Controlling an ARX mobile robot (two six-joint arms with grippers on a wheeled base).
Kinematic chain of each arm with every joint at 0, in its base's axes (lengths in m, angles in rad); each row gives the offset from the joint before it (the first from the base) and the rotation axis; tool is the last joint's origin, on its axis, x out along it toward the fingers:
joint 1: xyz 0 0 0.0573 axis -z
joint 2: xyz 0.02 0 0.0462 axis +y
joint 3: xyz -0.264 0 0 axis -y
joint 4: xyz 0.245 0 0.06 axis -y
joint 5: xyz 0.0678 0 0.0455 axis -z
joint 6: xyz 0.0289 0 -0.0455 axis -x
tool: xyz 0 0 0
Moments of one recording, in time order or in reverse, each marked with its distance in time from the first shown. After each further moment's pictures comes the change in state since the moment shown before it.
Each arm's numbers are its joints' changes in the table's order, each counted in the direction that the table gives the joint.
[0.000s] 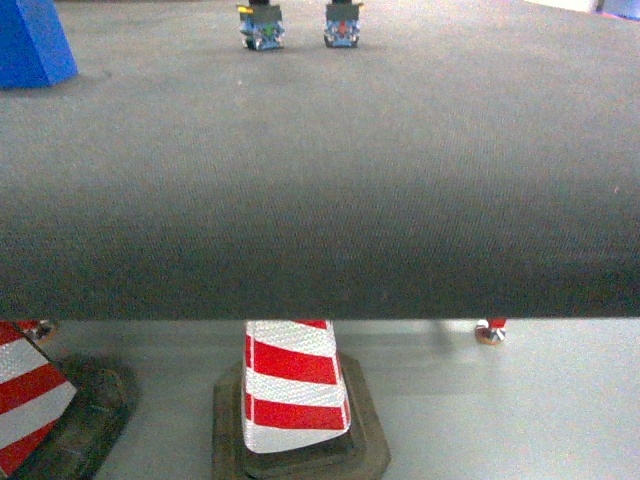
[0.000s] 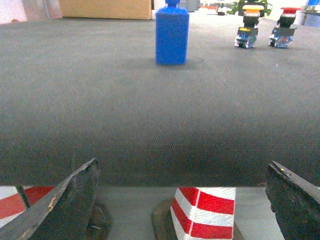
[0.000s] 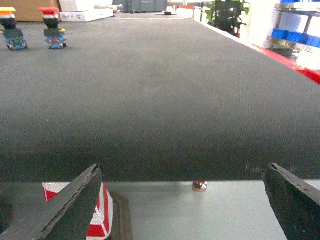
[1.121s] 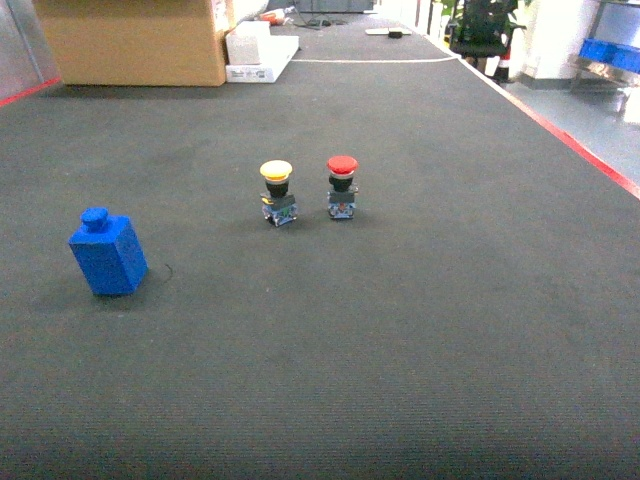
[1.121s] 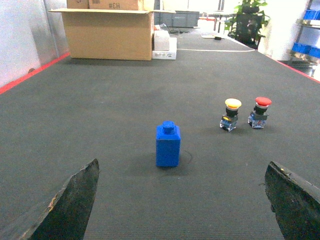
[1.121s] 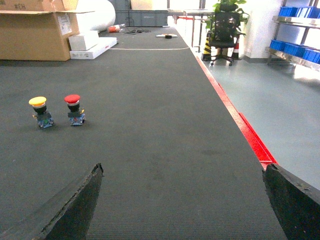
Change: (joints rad) left arm 0.000 0.000 0.000 0.001 0.000 0.001; right arm 0.000 0.000 0.000 0.002 0.000 -0.002
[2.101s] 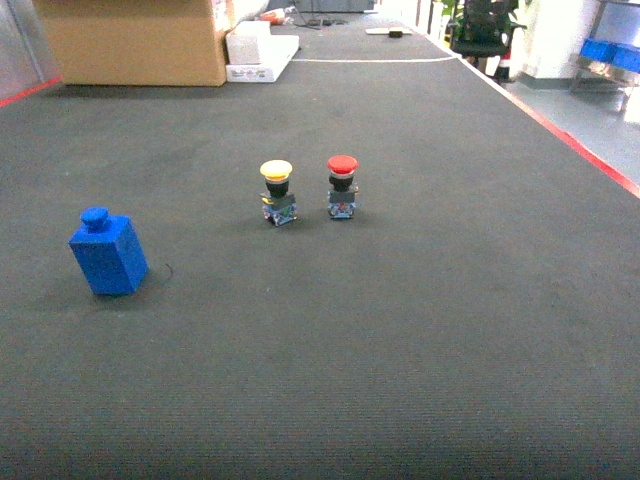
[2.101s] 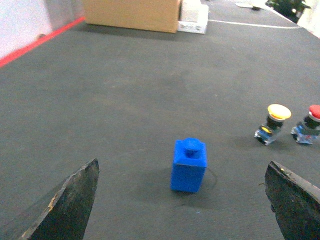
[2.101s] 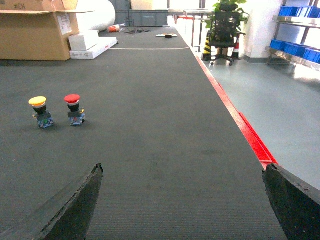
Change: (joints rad) left arm 0.035 1.152 0.288 0.728 -0.128 0.063; right arm 0.000 0.000 0.000 -0.001 0.000 0.000
